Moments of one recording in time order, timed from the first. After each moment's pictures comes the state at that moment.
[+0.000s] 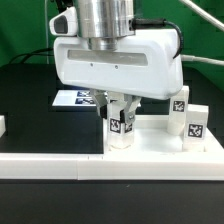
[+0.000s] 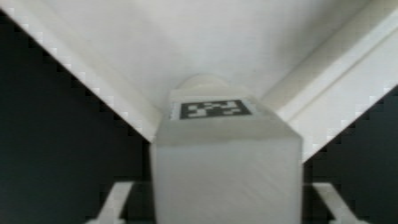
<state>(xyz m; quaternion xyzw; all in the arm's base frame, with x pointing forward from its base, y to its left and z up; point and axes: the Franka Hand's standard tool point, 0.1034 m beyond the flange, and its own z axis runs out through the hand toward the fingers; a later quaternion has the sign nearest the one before) 0.627 -0.003 0.075 -0.91 0.41 -0.01 0.05</state>
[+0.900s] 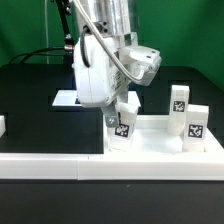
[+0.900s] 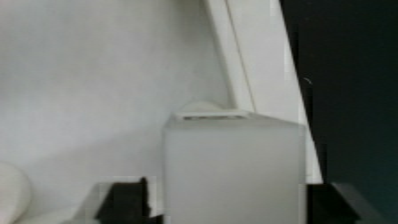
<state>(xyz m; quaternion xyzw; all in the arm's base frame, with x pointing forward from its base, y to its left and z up) 0.623 0.001 0.073 -0.61 0.79 0.02 0.08</state>
